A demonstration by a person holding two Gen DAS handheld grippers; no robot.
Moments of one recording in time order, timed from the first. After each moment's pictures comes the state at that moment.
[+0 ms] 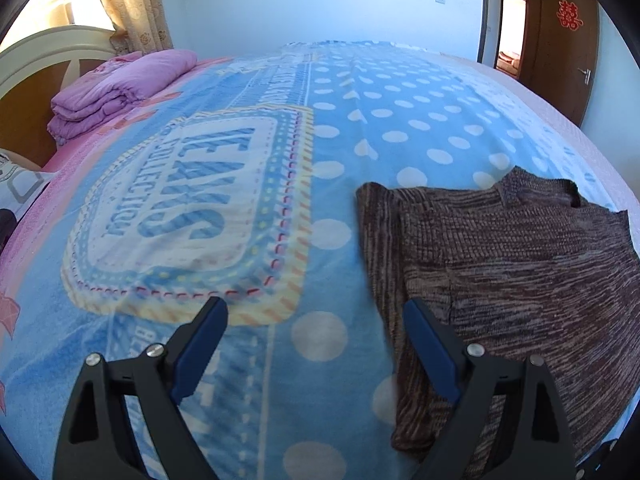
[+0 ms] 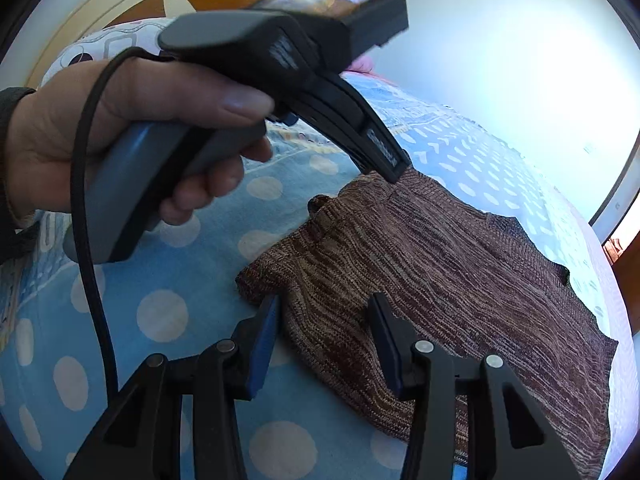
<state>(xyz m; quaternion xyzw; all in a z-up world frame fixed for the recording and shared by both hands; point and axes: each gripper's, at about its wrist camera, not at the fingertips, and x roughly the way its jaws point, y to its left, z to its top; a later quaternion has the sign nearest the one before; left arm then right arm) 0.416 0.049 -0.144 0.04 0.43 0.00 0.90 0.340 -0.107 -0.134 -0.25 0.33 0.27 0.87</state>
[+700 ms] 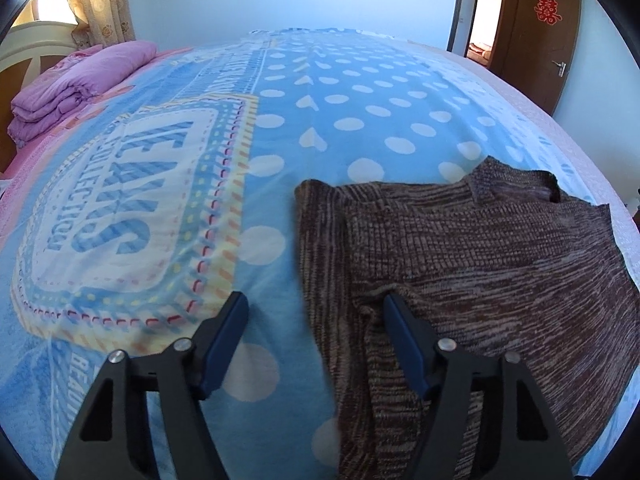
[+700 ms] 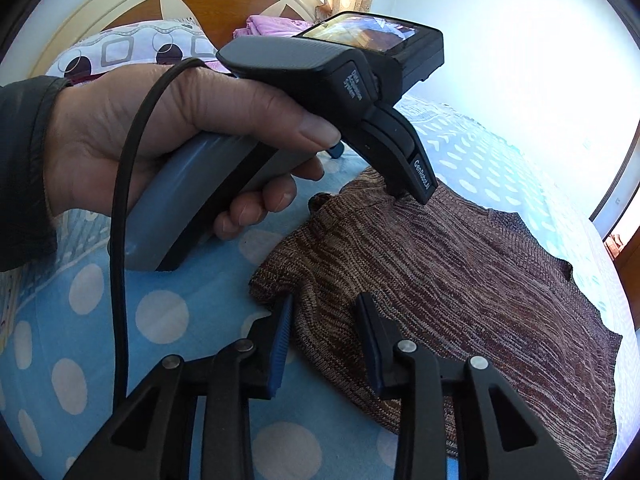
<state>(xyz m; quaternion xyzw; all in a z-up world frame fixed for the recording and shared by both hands) 0.437 0.027 -0.155 0.02 0.44 -0.07 0.89 0.336 -0.102 -0.141 -0.24 0.33 0.27 0.87</state>
